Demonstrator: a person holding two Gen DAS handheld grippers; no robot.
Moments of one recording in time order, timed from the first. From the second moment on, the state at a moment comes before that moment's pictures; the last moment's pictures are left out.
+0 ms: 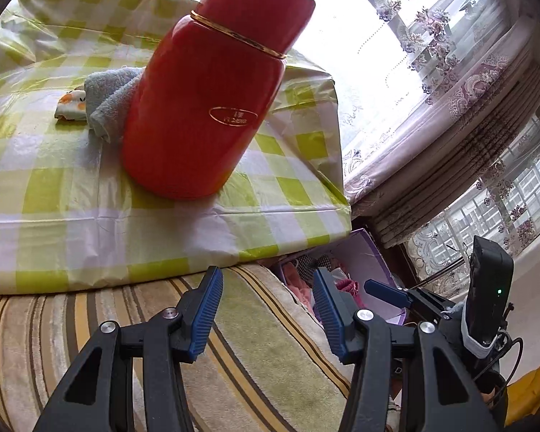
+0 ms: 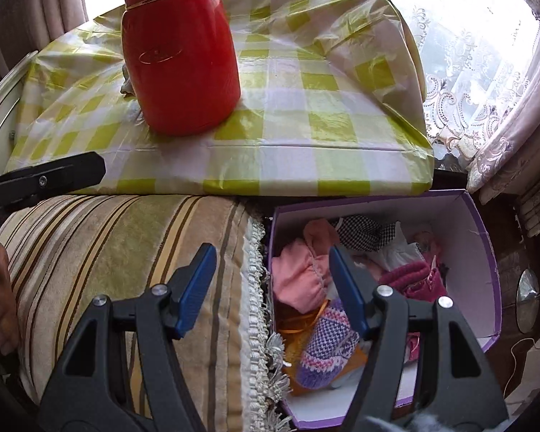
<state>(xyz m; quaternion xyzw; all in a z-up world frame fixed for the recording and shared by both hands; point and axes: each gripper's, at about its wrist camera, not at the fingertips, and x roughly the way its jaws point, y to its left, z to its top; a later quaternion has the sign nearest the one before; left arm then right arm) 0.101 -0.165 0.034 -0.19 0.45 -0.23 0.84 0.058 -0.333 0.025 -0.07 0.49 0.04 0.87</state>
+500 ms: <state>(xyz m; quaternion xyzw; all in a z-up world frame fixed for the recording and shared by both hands) 0.168 -0.064 0.026 -0.20 0.43 -0.18 0.86 0.090 -0.257 0.025 -0.08 0.49 0.10 0.86</state>
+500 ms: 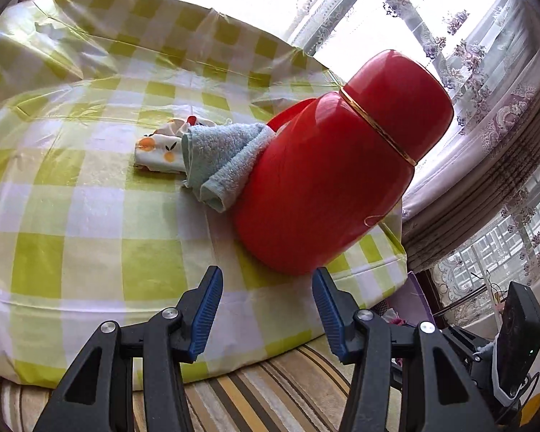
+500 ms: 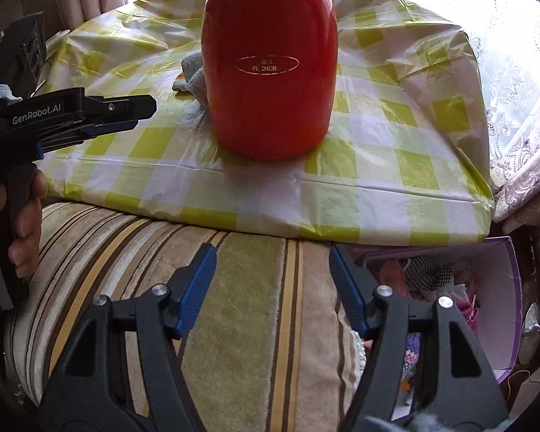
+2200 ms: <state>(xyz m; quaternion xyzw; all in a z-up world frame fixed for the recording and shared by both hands) 0.215 0.088 -0.026 -0.32 0.43 -0.05 0.85 0.202 -0.074 0.046 -0.15 0.40 0.15 0.89</state>
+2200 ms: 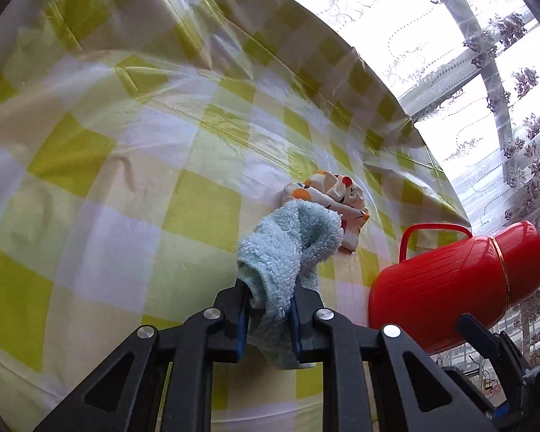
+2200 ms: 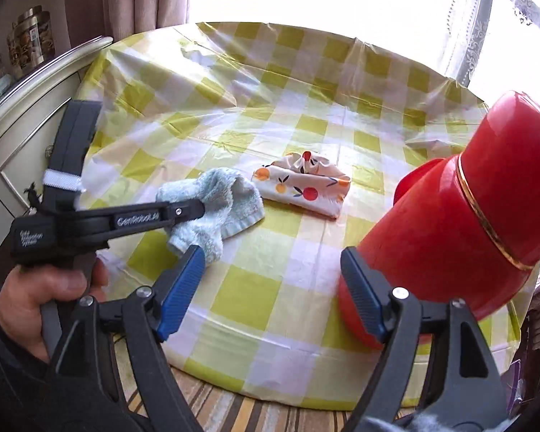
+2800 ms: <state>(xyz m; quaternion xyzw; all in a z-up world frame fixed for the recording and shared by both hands) 0.137 0.124 -0.025 -0.36 0.35 0.05 0.86 0.336 -0.055 0.003 0.06 0.50 -0.04 0.87</state>
